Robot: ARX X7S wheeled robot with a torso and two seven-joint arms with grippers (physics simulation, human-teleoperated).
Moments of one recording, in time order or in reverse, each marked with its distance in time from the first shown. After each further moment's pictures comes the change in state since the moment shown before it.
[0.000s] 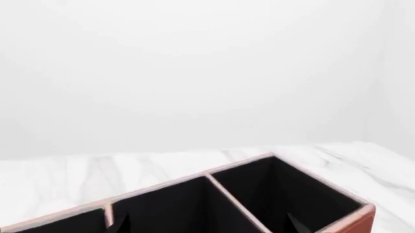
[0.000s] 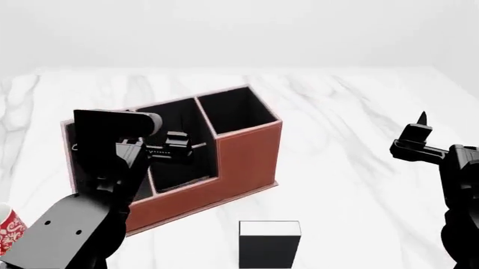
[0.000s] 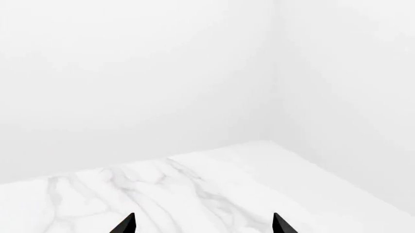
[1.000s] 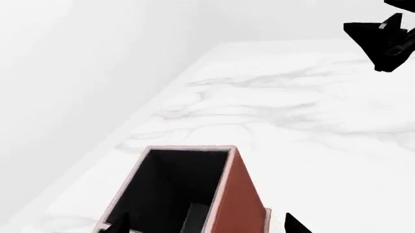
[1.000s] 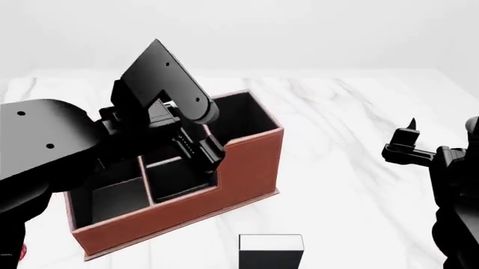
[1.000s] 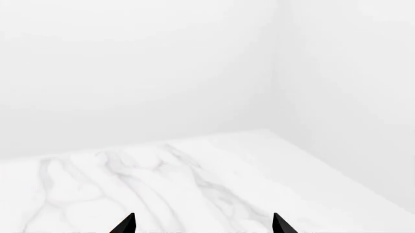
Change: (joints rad) left arm -0.687 -0.311 0.382 -0.117 -0.481 -0.405 0.321; right arm 0.013 0.018 -0.062 0.063 -0.016 0.009 0.022
